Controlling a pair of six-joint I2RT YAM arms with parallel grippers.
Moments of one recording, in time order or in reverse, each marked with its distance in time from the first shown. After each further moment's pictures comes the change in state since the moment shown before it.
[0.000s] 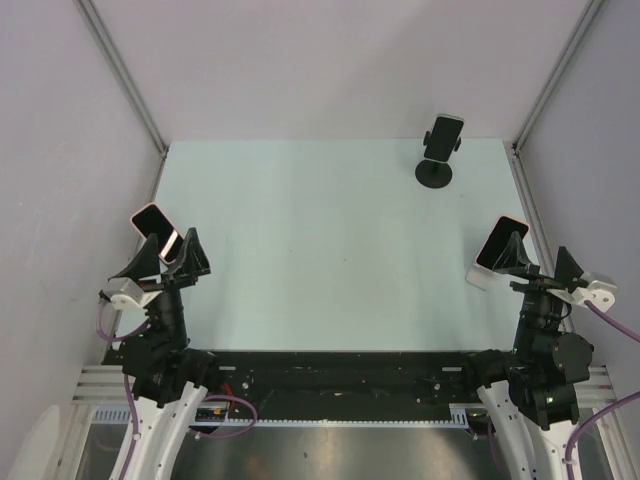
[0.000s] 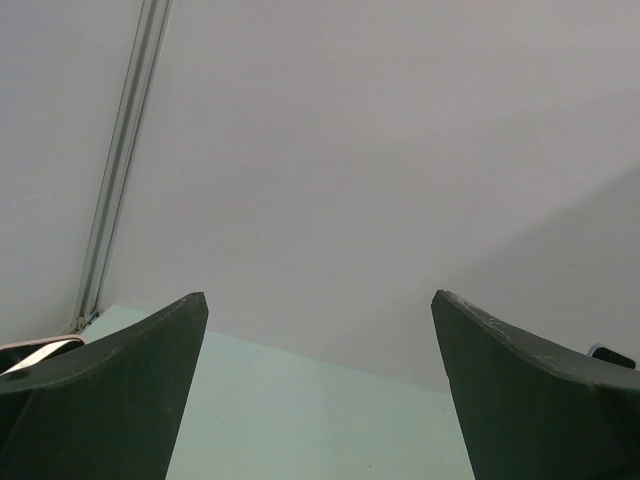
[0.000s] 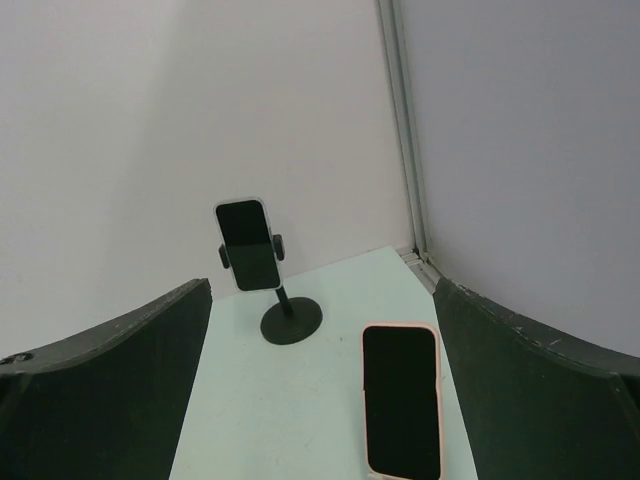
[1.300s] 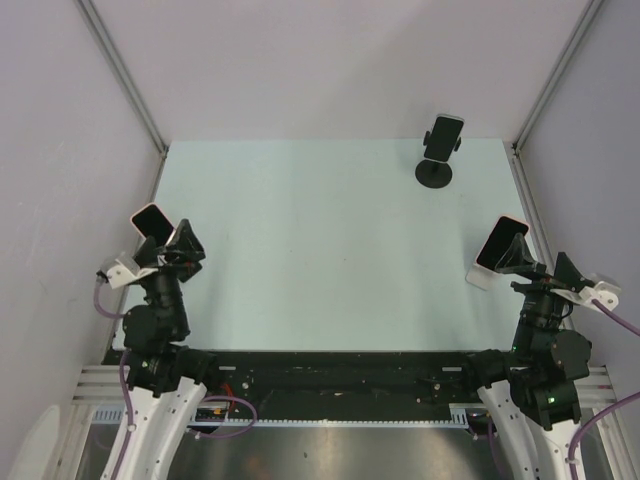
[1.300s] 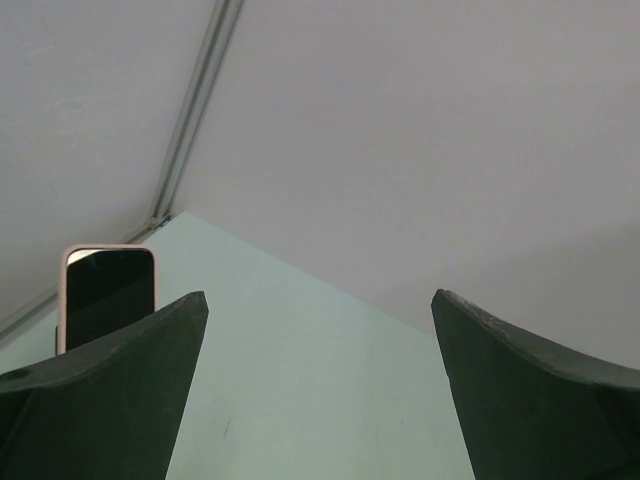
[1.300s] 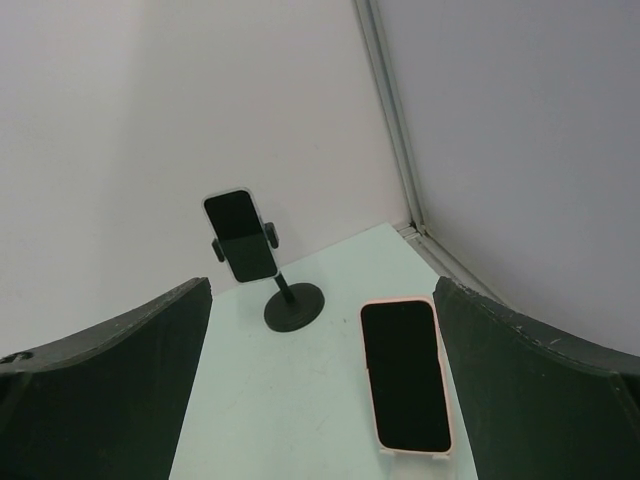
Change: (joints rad) left arm 0.035 0.139 0.108 -0.191 -0.151 -0.137; right arm 0.019 0.000 0.002 -0.047 0.095 0.080
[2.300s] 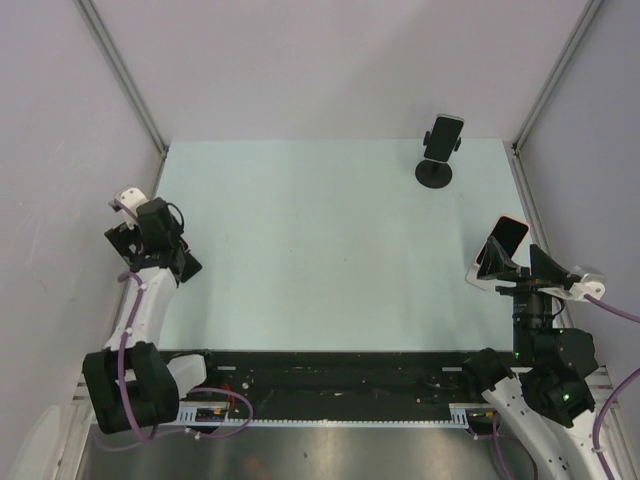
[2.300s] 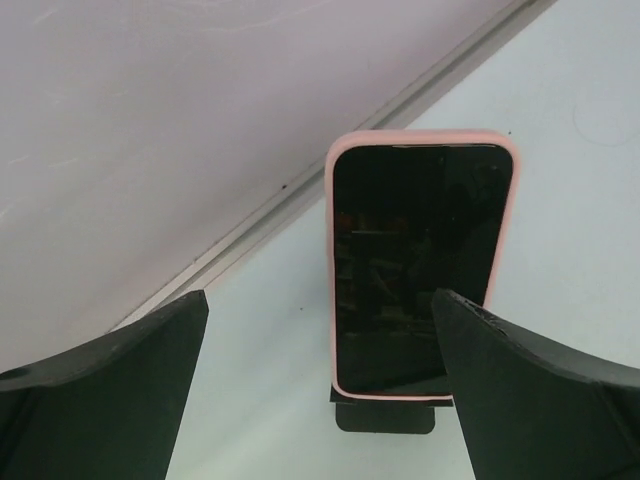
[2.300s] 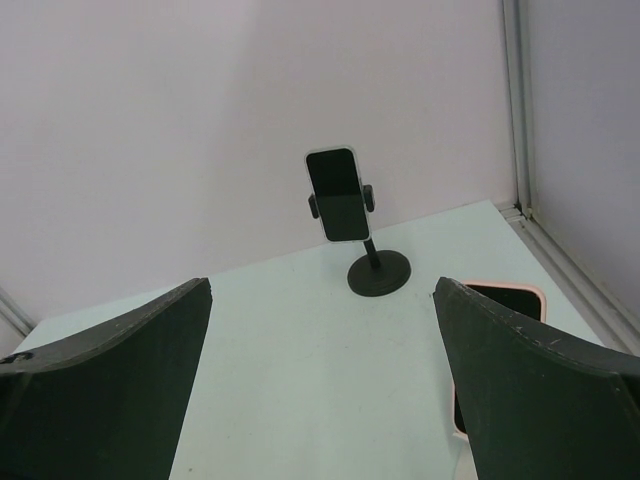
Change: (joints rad) left arm 0.397 0.950 0.301 -0.203 -0.183 0.081; right arm 0.298 0.000 0.009 -0.015 0.030 -0.013
